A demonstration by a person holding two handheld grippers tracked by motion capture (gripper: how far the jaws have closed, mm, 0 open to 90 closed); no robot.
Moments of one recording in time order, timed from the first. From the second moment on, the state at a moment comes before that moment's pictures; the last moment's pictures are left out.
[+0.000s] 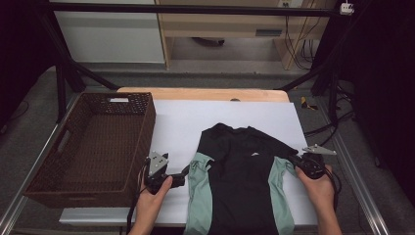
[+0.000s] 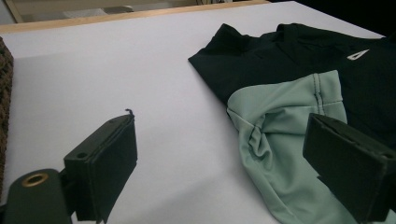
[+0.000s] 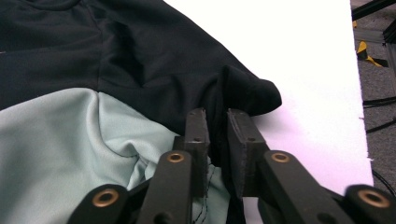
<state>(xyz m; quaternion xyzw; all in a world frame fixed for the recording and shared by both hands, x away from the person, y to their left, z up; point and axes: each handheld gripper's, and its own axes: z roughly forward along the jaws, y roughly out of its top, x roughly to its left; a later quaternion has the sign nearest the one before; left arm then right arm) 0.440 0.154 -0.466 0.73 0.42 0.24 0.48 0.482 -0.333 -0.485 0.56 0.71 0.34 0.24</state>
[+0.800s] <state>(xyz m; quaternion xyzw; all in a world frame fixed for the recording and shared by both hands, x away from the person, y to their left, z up) 0.441 0.155 -0.465 0.73 0.42 0.24 0.49 0.471 -0.324 -0.462 0.53 0.71 0.38 0.28</state>
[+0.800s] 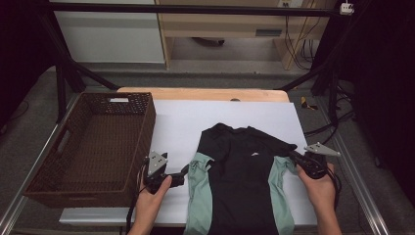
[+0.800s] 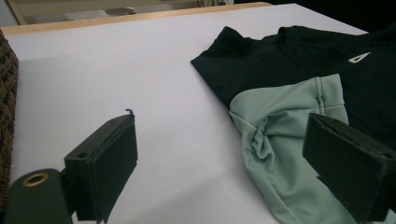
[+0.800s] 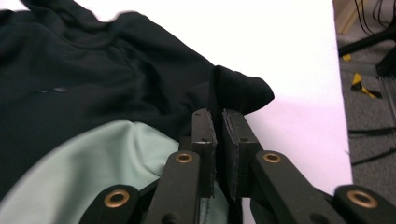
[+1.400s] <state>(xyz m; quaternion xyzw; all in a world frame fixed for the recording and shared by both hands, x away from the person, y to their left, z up) 0.441 0.156 -0.466 0.73 0.42 0.24 0.48 0.486 -0.250 -0.430 0.45 0.76 0.39 0.26</state>
